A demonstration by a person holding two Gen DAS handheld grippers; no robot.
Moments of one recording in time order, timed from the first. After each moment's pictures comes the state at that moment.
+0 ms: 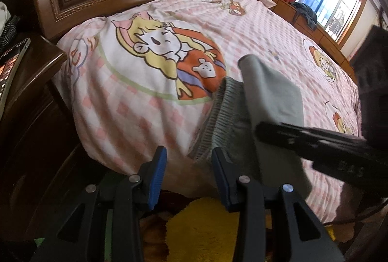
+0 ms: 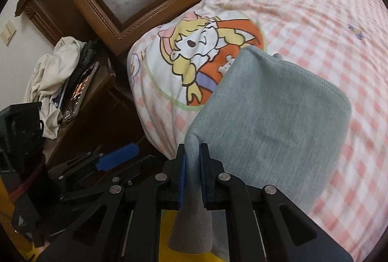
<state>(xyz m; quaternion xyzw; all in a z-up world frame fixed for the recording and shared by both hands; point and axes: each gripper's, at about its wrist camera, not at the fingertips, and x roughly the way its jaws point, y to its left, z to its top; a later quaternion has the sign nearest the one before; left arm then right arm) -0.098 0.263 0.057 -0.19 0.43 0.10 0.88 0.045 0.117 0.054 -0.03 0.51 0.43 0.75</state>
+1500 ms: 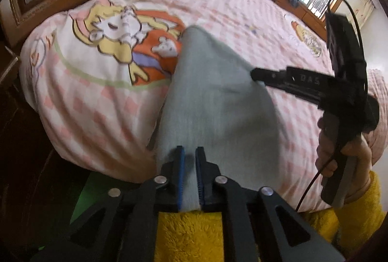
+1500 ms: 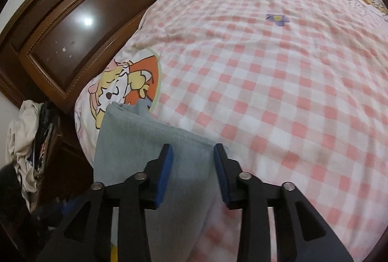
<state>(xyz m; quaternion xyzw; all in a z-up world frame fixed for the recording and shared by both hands) -0.070 0.227 0.049 -0.17 0.47 0.03 0.87 0.123 0.011 0.049 0.07 0.50 0.30 0.81</state>
